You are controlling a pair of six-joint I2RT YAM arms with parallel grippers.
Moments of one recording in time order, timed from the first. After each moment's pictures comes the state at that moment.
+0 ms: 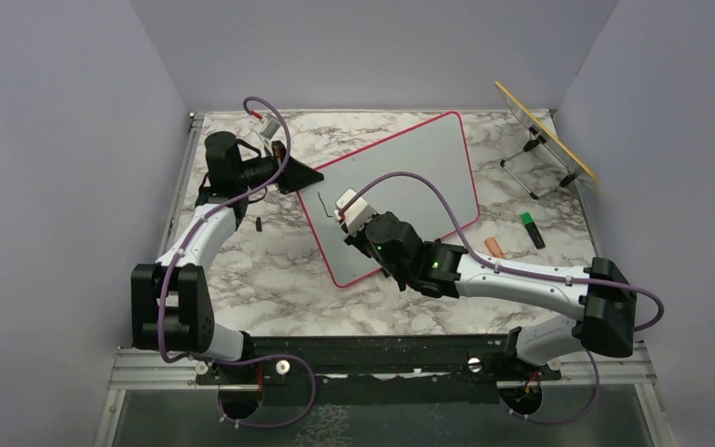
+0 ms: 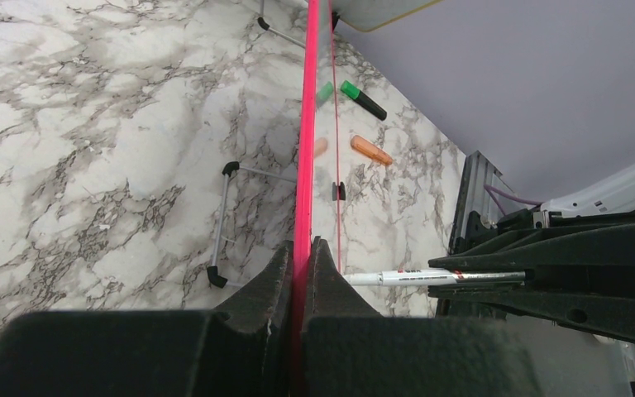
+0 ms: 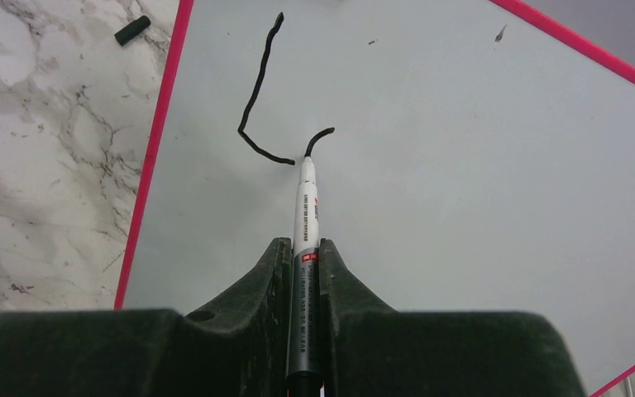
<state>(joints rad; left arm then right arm) -0.05 1.44 0.96 0.30 1.11 -0.39 1.16 1.43 1.05 0.03 0.54 -0.21</state>
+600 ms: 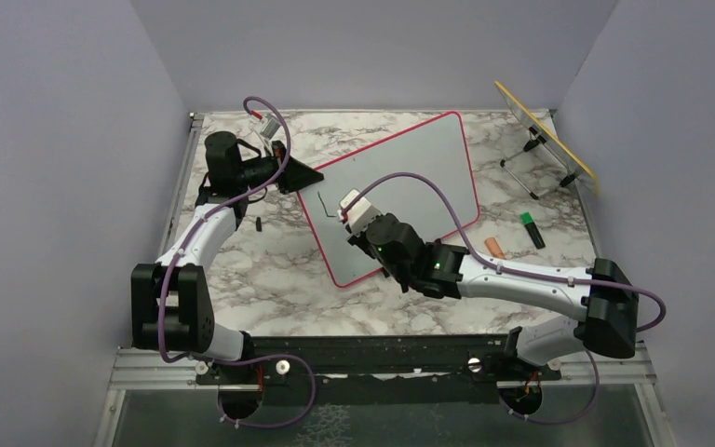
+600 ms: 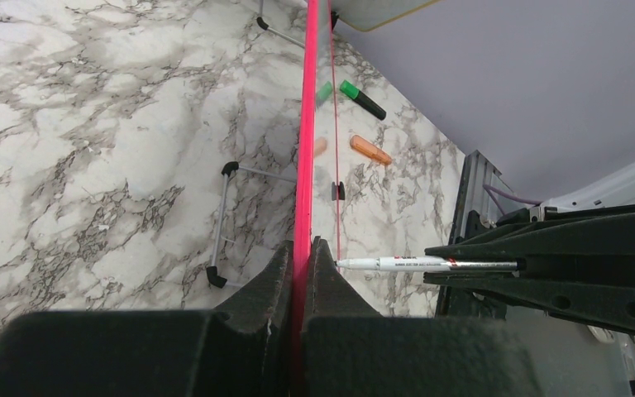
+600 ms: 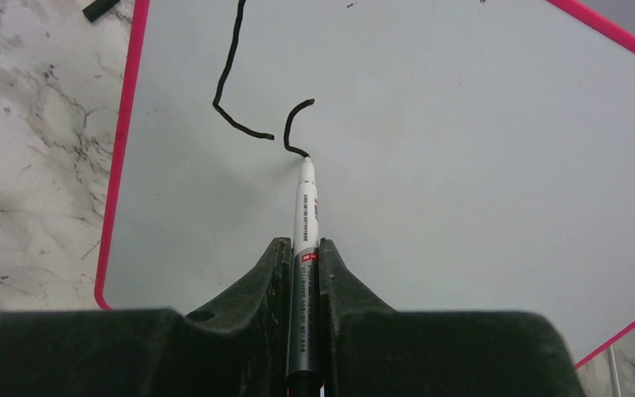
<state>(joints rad) -0.05 1.44 0.96 0.30 1.11 -0.39 1.16 1.41 1.04 -0.02 0.58 -0.20</state>
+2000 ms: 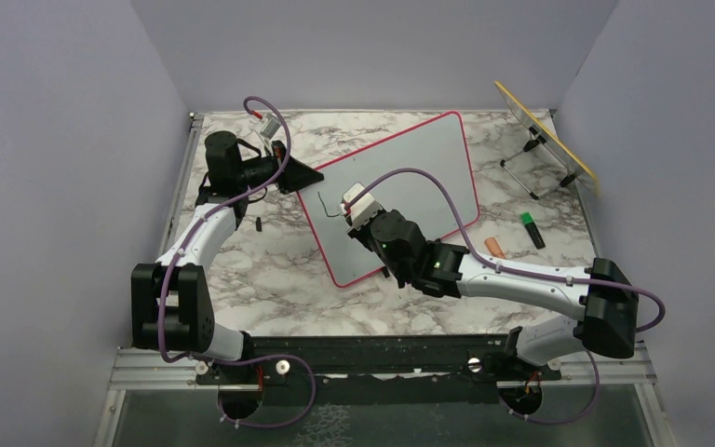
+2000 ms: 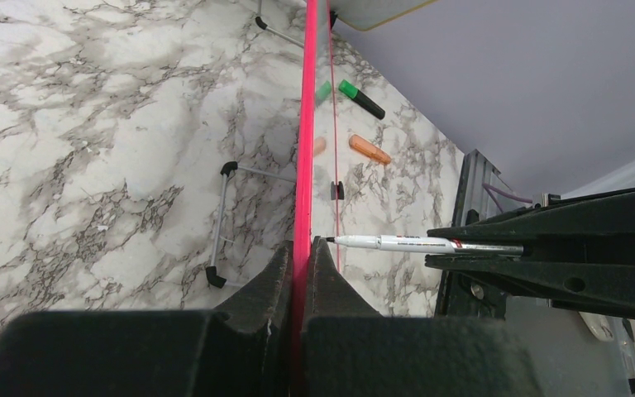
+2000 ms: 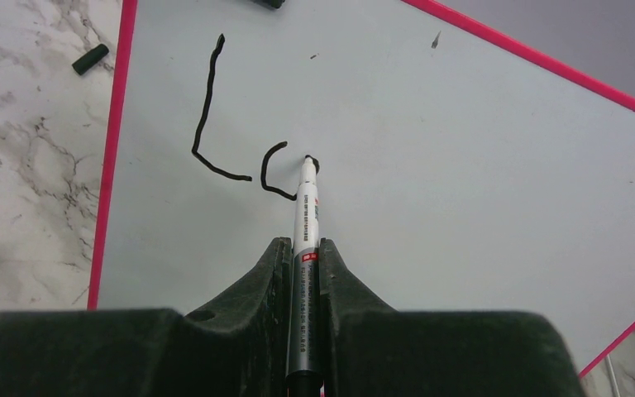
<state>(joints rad) -0.05 1.44 0.96 0.30 1.11 -0.39 1.14 1.41 1.02 0.10 0.61 -0.22</state>
